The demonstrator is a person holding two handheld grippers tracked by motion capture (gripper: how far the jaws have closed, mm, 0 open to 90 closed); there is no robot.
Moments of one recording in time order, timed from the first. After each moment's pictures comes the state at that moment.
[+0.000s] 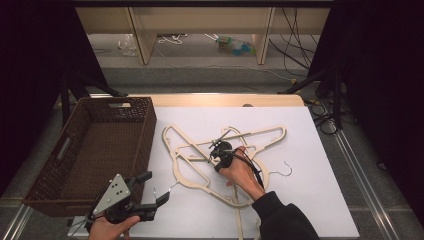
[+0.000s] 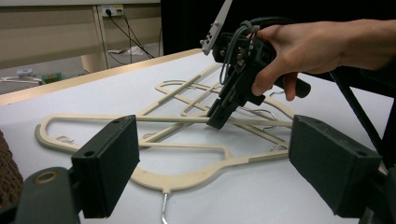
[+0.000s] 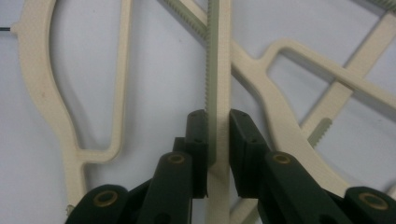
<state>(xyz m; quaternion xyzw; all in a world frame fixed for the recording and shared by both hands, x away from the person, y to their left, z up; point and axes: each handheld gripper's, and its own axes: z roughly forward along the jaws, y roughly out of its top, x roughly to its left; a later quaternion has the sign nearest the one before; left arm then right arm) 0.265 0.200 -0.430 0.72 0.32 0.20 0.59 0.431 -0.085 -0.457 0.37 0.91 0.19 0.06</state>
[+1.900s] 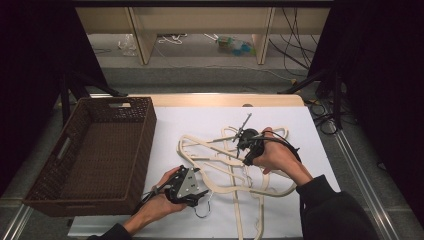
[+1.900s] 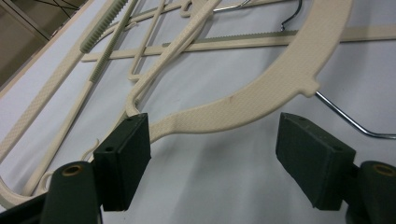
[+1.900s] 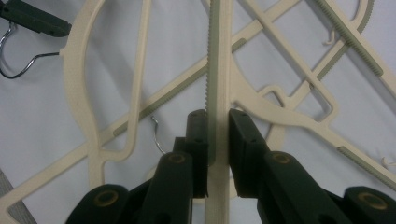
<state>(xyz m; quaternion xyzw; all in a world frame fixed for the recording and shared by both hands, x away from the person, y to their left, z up) 0.344 0.093 -0.493 0.88 0.12 0.24 0.39 0.424 -0.149 -0.372 0.26 0.96 0.10 0.06</state>
